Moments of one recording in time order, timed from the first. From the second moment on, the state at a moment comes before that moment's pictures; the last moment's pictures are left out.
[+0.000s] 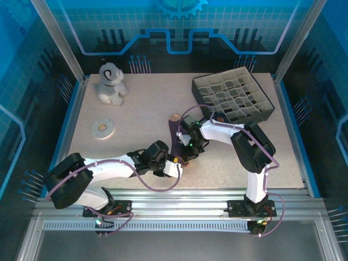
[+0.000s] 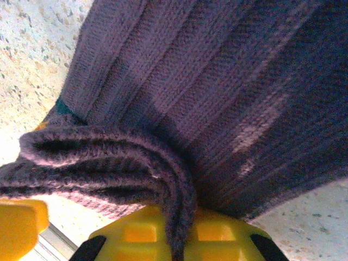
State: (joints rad) left arm -0.84 1.43 0.57 -0.04 0.16 1.00; right arm 0.67 1.93 1.21 -0.81 -0.40 0.16
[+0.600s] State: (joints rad) left arm -0.83 1.55 0.62 0.02 0.10 1.07; right arm 0.67 1.94 1.22 -0.83 -0.40 0.15
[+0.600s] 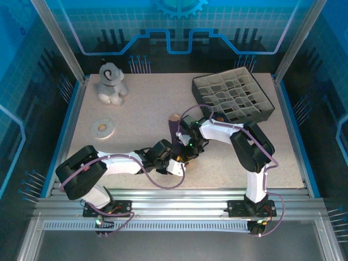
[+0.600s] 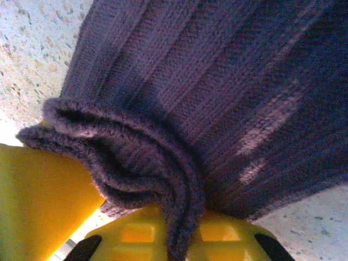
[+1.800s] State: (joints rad) left arm -0.60 1.82 1.12 -0.74 0.46 1.02; right arm 0.64 1.22 0.70 -0.38 -0.22 0.06
